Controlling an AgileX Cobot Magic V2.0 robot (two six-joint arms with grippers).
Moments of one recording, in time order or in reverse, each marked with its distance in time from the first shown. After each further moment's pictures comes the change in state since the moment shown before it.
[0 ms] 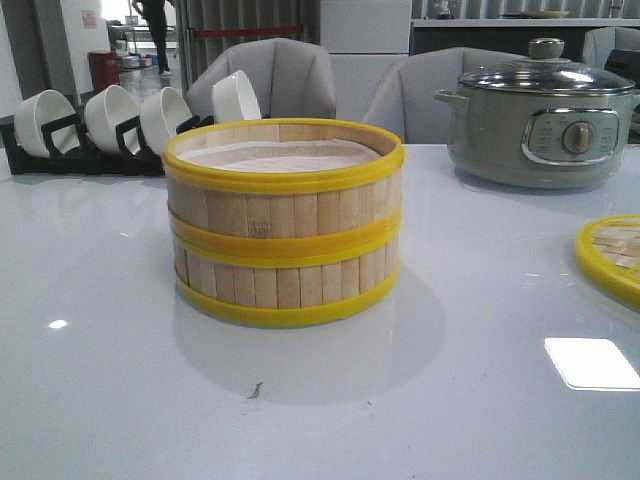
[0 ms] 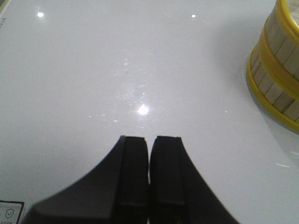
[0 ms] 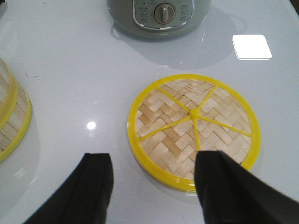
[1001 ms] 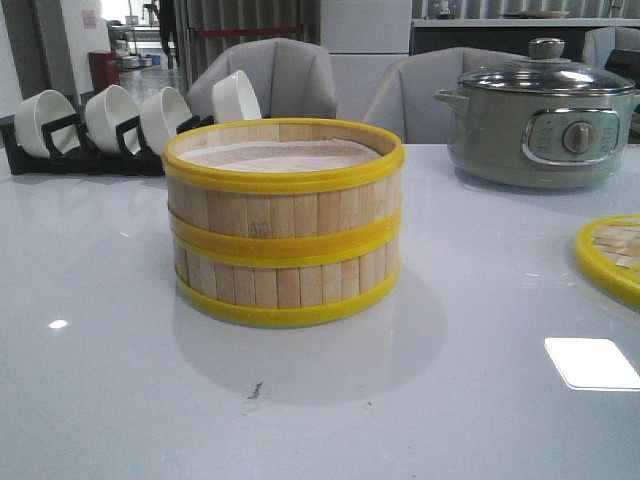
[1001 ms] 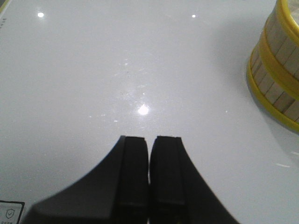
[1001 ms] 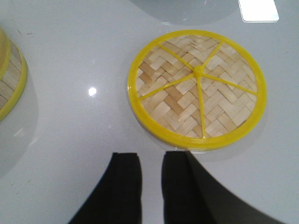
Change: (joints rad) left arm 0.000 0.000 0.000 0.002 0.000 0.000; right arm 0.000 0.000 0.000 0.008 0.153 0.000
